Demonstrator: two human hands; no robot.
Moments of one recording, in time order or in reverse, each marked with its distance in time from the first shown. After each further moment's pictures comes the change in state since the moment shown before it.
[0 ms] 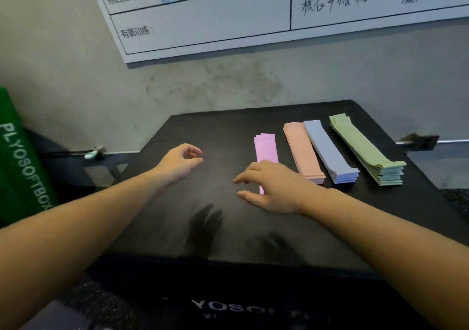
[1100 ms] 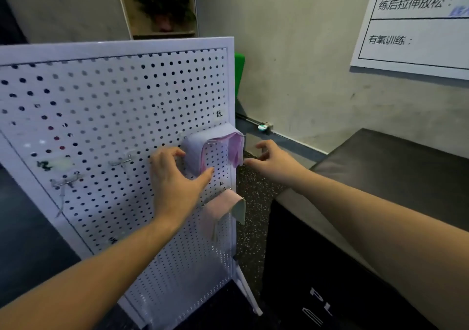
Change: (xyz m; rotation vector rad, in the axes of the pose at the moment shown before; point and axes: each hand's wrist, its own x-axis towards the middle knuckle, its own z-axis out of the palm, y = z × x) left_hand -0.314 -0.220 -0.302 0.271 1.141 -0.097; right_hand 0.237 -0.419 0.087 0.534 -0.233 -0.100
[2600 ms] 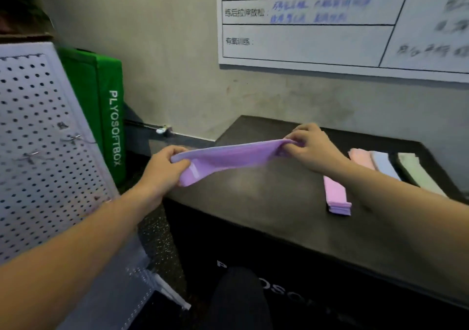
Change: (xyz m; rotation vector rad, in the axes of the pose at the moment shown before) left_hand -0.043 0.181 0.118 -0.481 -0.699 -0.170; right_hand -0.218 0.167 -0.218 -0.266 0.519 0.185
